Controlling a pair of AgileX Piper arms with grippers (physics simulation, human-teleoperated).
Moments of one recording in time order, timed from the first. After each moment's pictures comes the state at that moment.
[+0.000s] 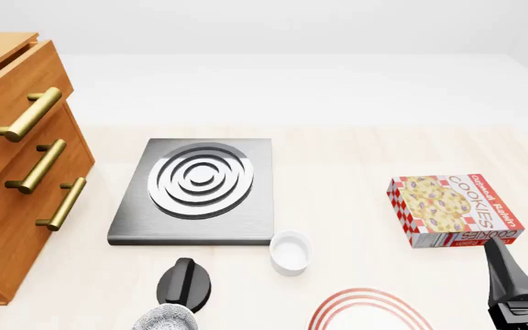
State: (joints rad) left arm 0.62 1.40 -1.33 0.35 -0.58; right arm 0.00 0.00 0.00 0.00 0.00
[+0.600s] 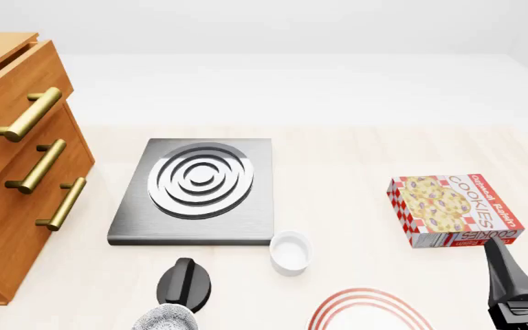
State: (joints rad) left arm 0.60 1.39 -1.33 0.35 -0.58; right arm 0.00 0.00 0.00 0.00 0.00
